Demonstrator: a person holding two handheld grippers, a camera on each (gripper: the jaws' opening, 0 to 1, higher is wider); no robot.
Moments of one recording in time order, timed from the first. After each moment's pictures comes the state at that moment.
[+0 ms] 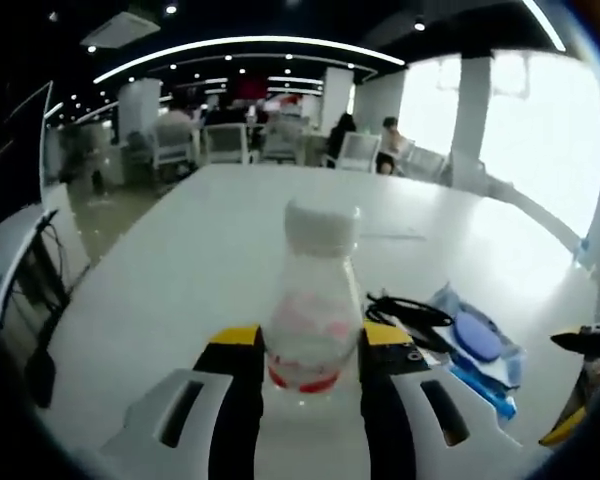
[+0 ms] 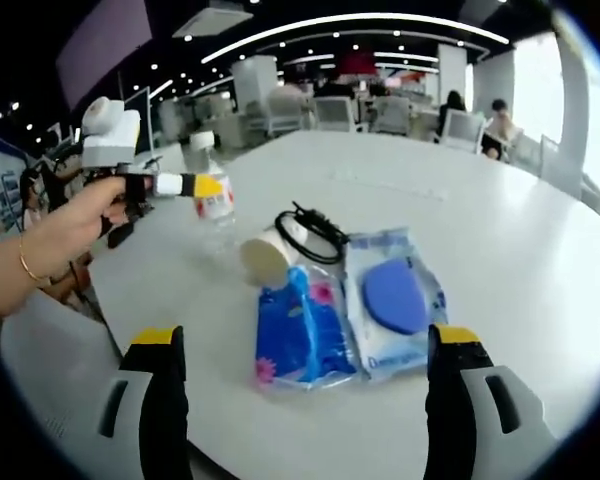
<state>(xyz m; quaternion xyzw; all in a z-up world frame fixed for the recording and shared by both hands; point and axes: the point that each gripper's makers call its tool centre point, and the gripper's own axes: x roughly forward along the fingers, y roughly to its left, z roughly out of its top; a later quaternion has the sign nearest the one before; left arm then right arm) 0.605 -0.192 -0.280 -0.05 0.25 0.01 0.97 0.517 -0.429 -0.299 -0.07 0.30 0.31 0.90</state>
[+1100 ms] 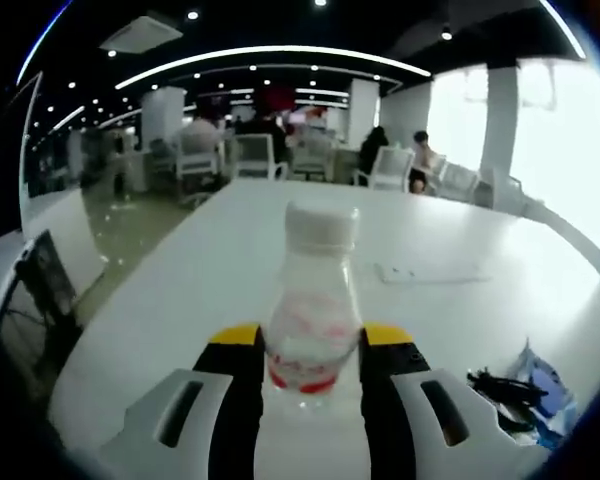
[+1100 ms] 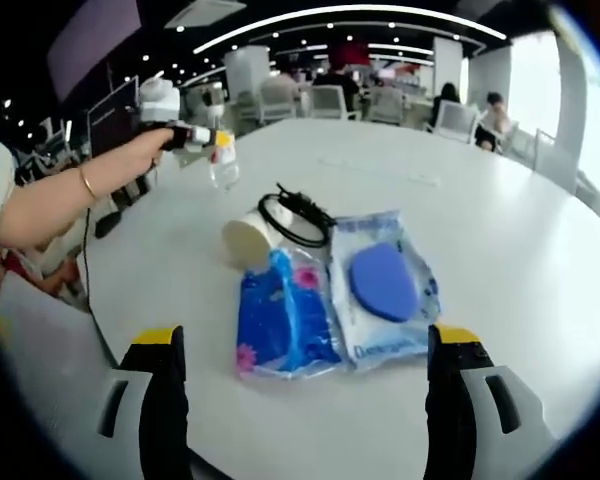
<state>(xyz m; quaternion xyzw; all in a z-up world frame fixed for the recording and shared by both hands) 0.721 -0.101 -0.288 -0.05 0.22 0.06 0.97 0.521 -0.443 -0.322 -0.09 0.34 0.29 0.89</state>
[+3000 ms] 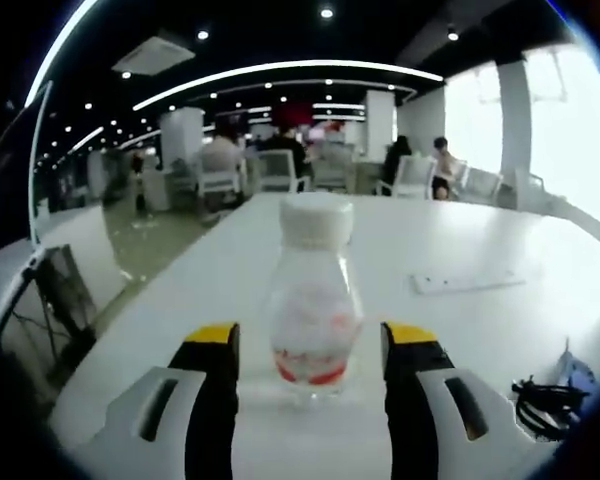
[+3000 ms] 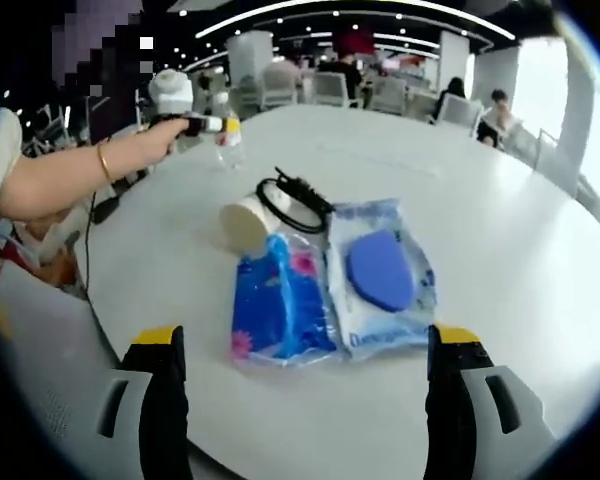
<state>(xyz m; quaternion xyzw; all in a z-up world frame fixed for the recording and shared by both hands) 0.735 -0.078 -0.298 -0.02 0.19 0.11 0.98 0.518 -0.450 -0.323 -0.10 0.35 0.29 0.88</state>
